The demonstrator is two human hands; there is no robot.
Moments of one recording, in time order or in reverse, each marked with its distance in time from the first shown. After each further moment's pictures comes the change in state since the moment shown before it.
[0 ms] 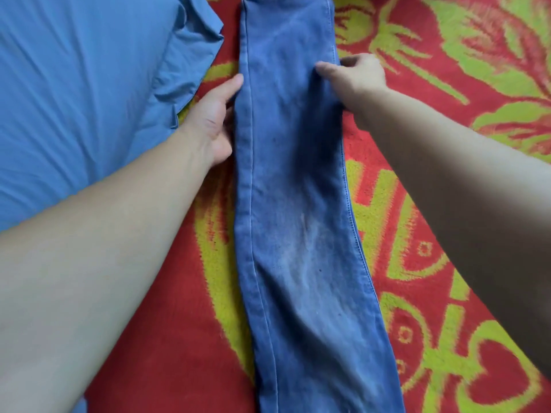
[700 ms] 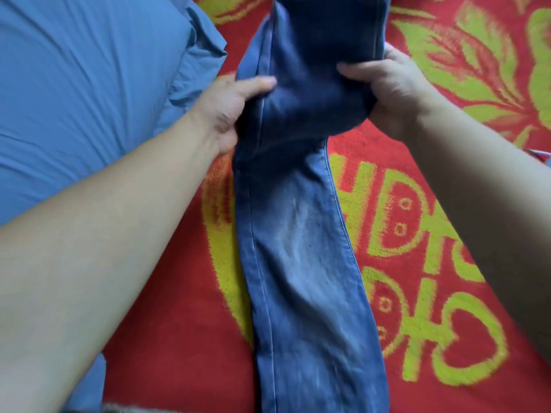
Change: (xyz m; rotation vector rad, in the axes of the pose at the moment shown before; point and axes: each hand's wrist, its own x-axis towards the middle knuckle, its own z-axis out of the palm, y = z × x) left_hand -0.086 0.024 0.031 0.162 -0.207 0.170; right_hand -0.089 -0.009 -0.077 0.622 -0.279 -0.204
